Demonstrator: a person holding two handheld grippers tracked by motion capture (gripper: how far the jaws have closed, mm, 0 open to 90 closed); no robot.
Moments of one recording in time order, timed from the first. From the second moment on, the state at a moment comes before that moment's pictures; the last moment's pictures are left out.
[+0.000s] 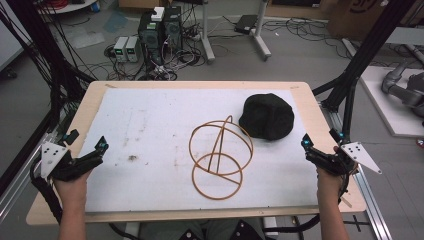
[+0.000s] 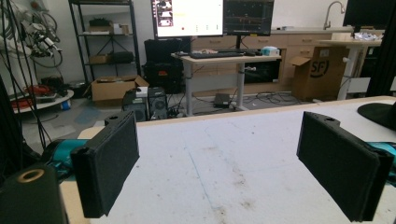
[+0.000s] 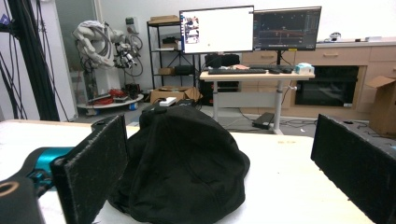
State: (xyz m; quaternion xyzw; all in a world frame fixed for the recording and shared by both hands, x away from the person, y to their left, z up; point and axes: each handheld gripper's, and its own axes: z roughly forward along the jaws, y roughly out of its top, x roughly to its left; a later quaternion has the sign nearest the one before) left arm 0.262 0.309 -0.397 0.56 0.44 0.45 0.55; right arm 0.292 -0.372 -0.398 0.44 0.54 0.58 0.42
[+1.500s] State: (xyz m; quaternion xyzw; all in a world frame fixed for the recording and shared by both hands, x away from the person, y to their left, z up) left arm 0.265 0.305 -0.399 0.56 0.44 0.44 0.54; right arm 0.308 -0.337 -0.387 0.43 0.57 0.56 0.41
